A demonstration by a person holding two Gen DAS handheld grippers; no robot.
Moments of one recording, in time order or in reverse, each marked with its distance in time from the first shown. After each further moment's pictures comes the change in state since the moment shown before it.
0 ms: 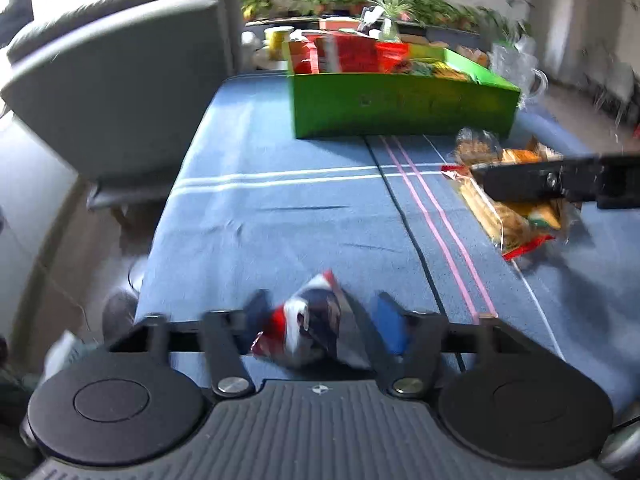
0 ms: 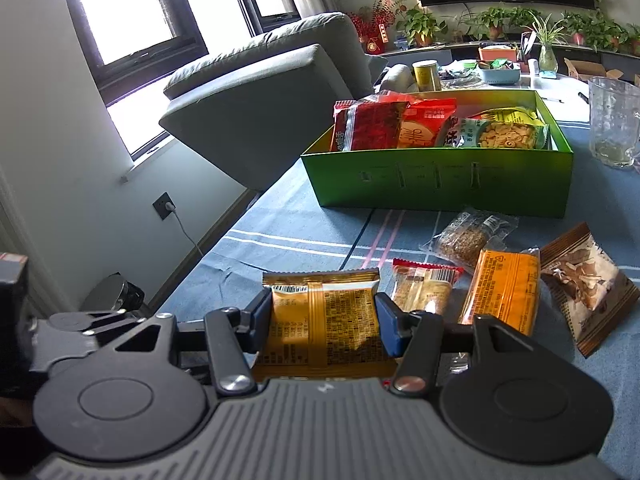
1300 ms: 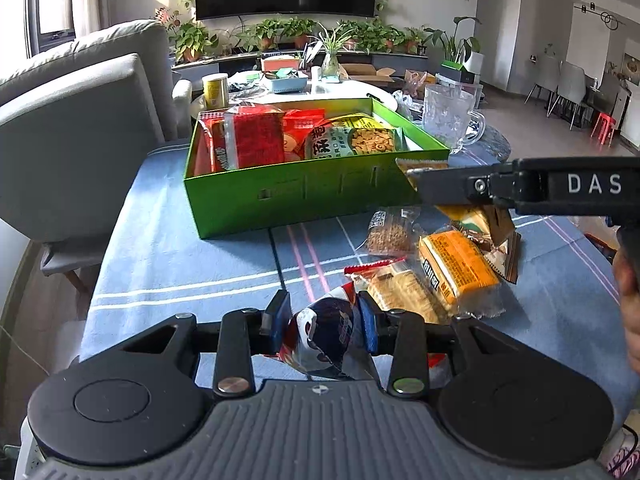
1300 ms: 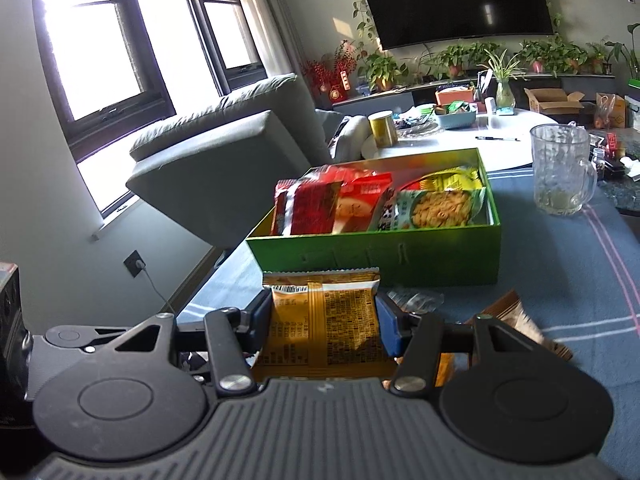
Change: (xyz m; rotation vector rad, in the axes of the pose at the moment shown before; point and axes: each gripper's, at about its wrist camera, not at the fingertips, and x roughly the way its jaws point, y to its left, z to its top) left arm 0.002 -0.051 0.066 0.059 -0.080 -0.124; right arm -0.025 -0.042 0.037 0.048 -0.147 -0.085
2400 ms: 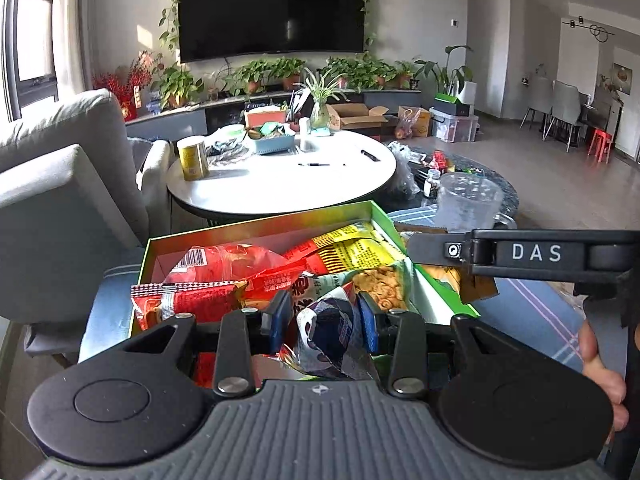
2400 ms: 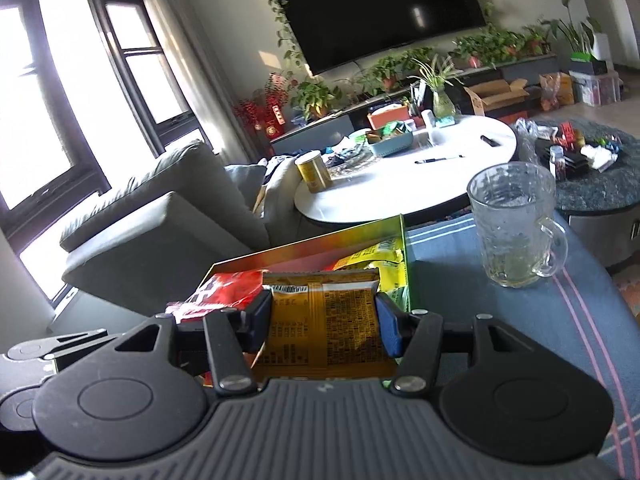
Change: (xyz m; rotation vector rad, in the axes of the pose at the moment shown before) left arm 0.087 -0.018 0.129 0.036 -0.112 -0.004; right arm 0.061 -0.091 0.080 0.186 -0.086 -0.107
